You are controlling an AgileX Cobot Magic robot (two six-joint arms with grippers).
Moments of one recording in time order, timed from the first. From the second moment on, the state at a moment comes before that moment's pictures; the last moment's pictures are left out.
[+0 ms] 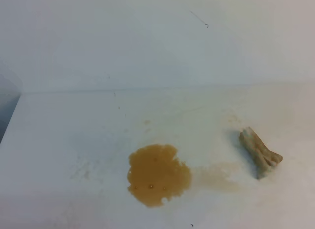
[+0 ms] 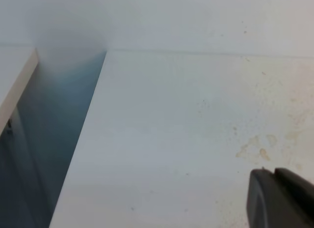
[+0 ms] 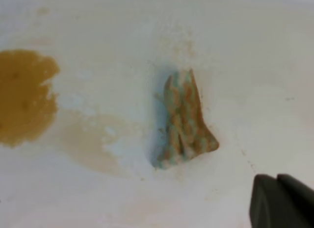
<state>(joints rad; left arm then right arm) 0.06 0.00 0.00 -0.15 0.30 0.00 0.02 1.02 -0.77 0.42 0.55 -0.54</state>
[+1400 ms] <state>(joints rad) 0.06 0.00 0.00 -0.15 0.30 0.00 0.20 1.91 -1.09 0.34 0.51 -0.63</state>
